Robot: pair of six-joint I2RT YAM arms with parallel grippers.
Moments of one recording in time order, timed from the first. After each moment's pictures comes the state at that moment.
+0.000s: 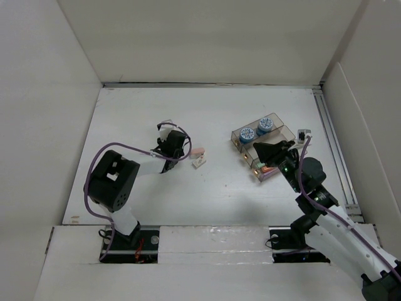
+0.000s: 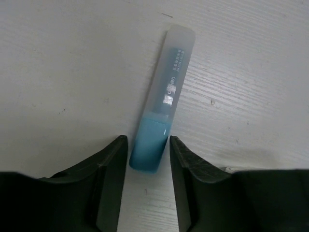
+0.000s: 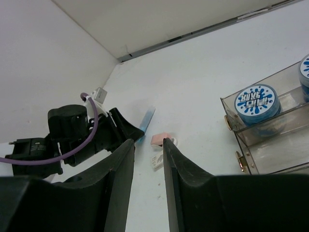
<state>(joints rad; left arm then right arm) -0.53 1.67 0.77 0.13 -0.50 -0.63 0.52 0.60 0.45 0.20 0.07 0.65</state>
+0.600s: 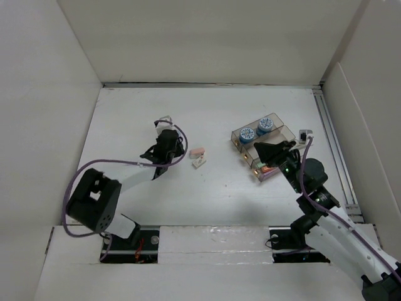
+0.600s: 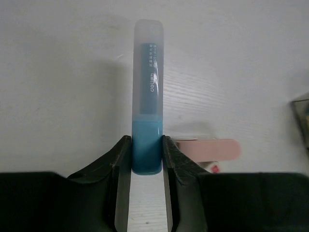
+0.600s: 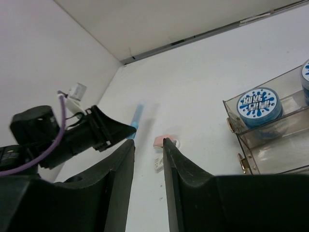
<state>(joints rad) -0.53 1.50 0.71 0.14 -0.36 -0.61 0.52 0.58 0.45 0.20 0.06 0.65</state>
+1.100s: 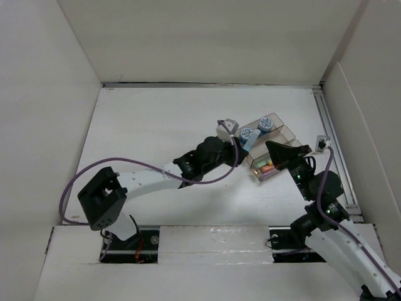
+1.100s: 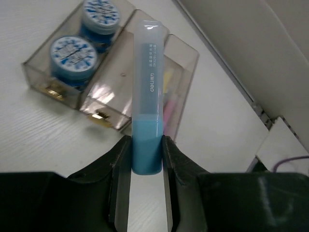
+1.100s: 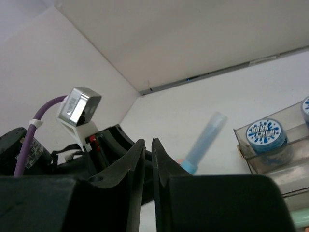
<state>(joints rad) -0.98 1.48 0.93 0.30 -0.12 -0.52 0.52 0.42 0.45 0.18 0.09 0.64</state>
